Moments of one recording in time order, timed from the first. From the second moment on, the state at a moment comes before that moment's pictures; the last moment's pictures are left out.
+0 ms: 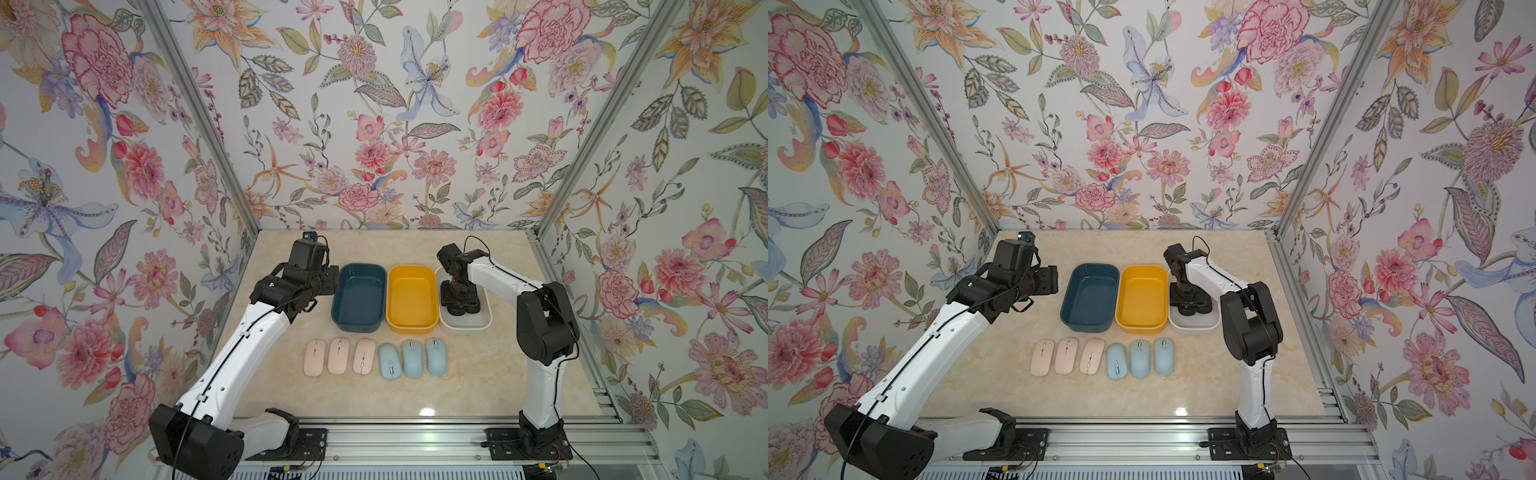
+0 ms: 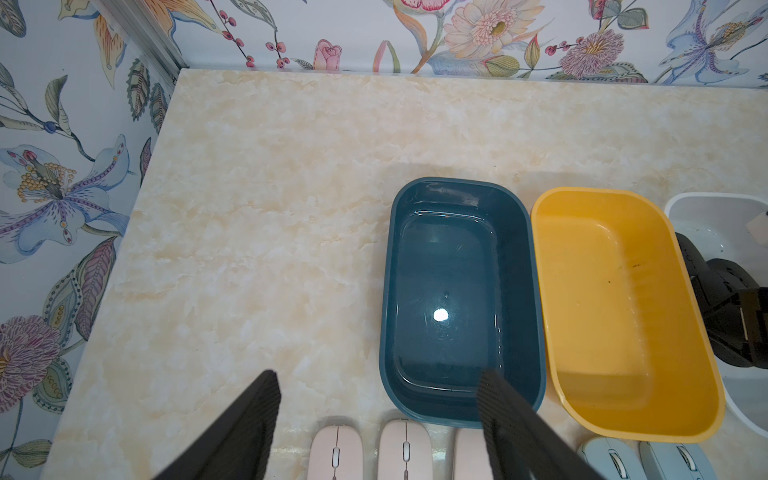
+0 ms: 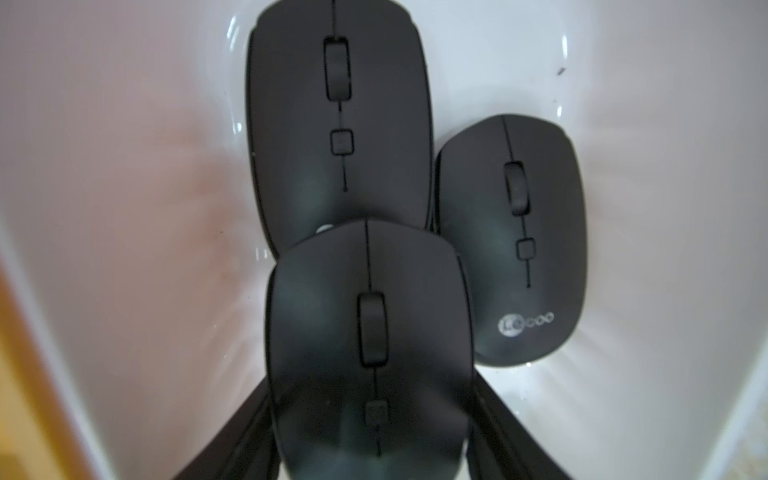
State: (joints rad) left arm -0.36 1.25 1.28 -0.81 -0.25 -0.28; right arm 0.43 2.04 1.57 -0.99 0.15 0.42
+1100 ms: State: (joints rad) left arm -0.37 1.22 1.24 -0.81 -0.26 -0.28; right arm 0.58 1.79 1.67 -1.18 0.30 0.50
